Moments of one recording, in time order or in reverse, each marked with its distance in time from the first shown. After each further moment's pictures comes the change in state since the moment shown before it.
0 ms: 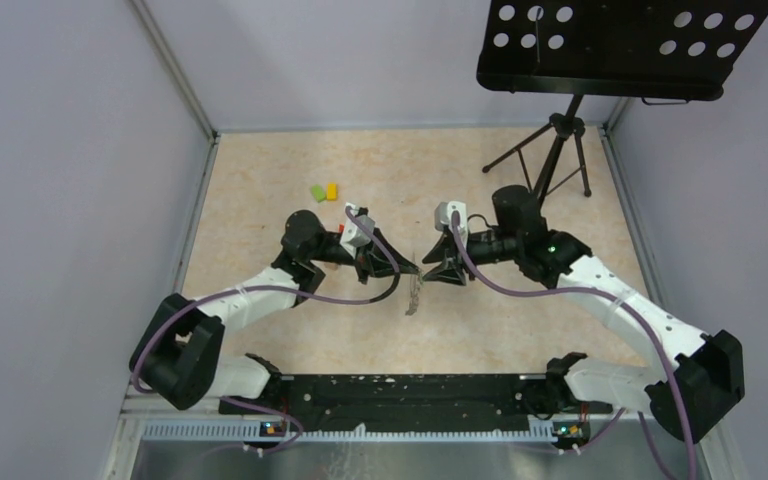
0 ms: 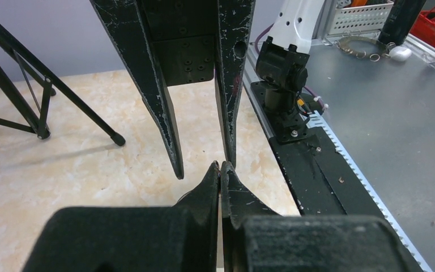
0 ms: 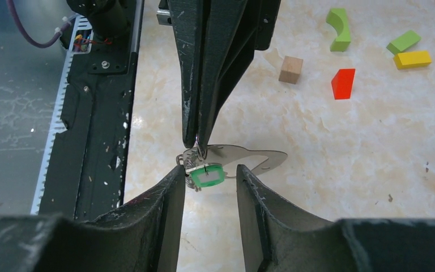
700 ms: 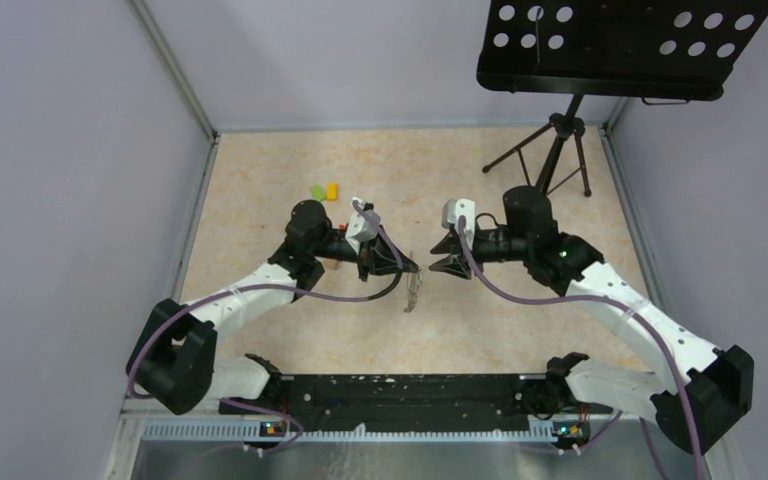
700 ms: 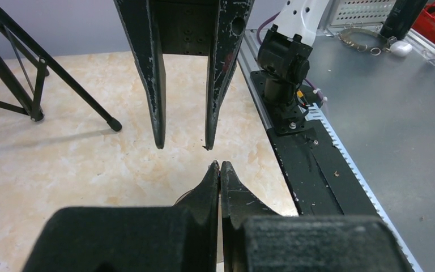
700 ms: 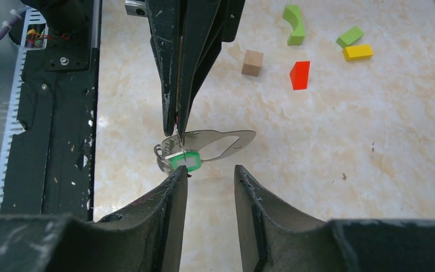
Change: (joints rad) left arm 0.000 -0.024 0.071 -0.256 -0.012 0.106; right arm -0.016 -0.053 0.000 -0.012 0.105 -0.033
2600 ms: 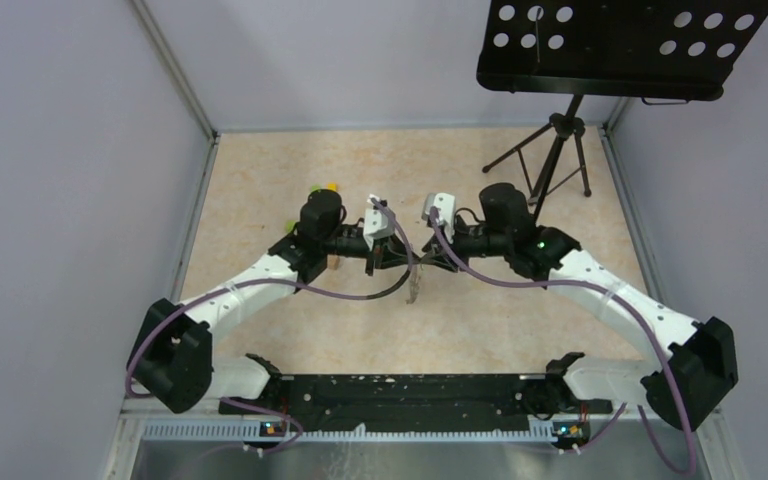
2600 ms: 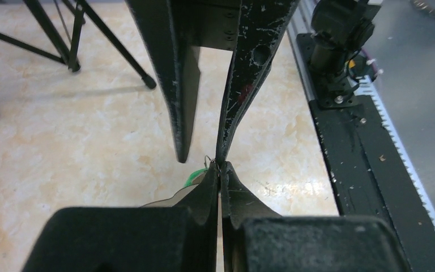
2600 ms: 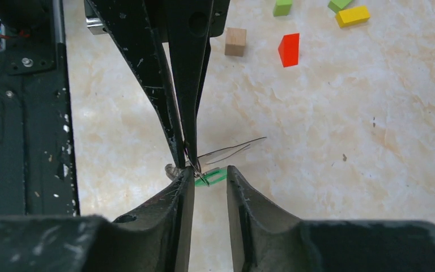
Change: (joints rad) left arm -0.027 0.010 0.116 -0.433 -0.192 0.305; right arm 0.077 0.126 0.050 0.011 0.181 0.060
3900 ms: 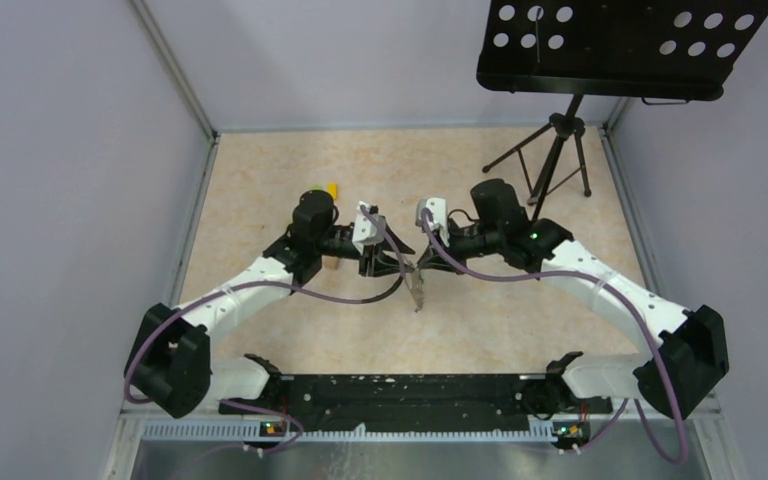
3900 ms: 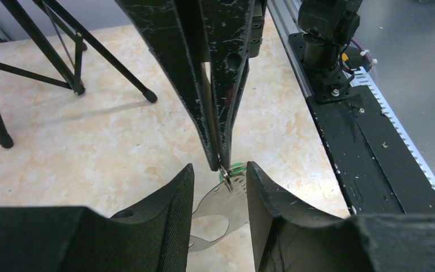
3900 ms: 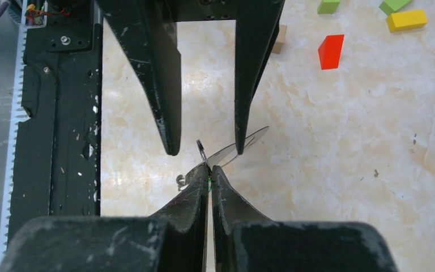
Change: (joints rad) left arm 0.043 -0.027 -0.033 0.074 0.114 0.050; right arm -0.005 0.044 0.057 -0.101 -0.136 -0.083
